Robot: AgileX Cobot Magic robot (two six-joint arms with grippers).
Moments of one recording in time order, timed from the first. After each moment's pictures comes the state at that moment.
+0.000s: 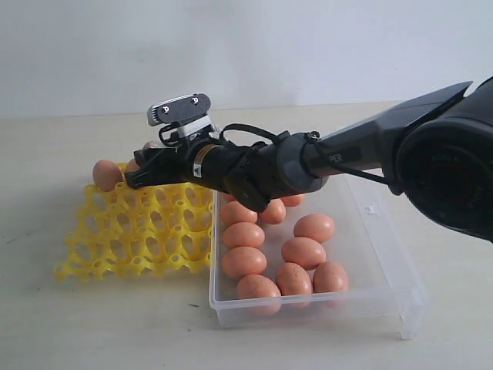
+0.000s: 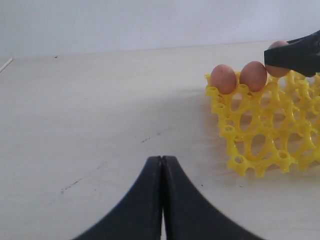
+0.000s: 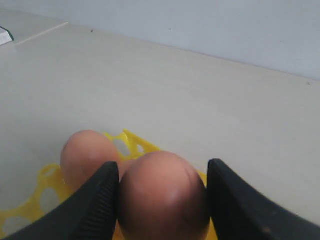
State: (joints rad) left arm -0.01 0.00 0.00 0.02 0.37 0.01; right arm 0.69 2.38 -1.54 -0.28 -0.42 0.35
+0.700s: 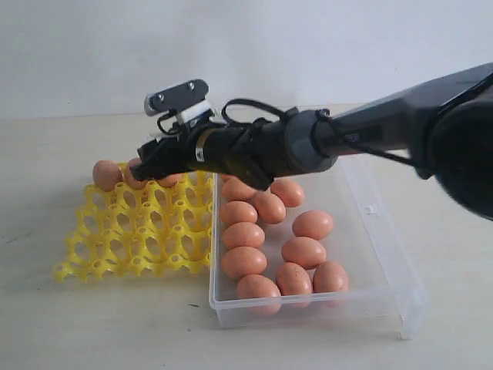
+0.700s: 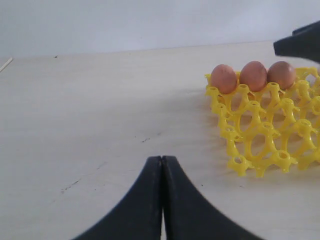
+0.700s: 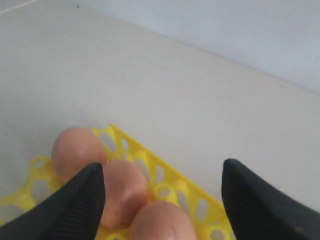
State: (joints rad) left arm -0.01 0.00 0.00 0.02 0.37 0.01; right arm 0.68 2.28 -1.54 -0.33 -0.23 0.32
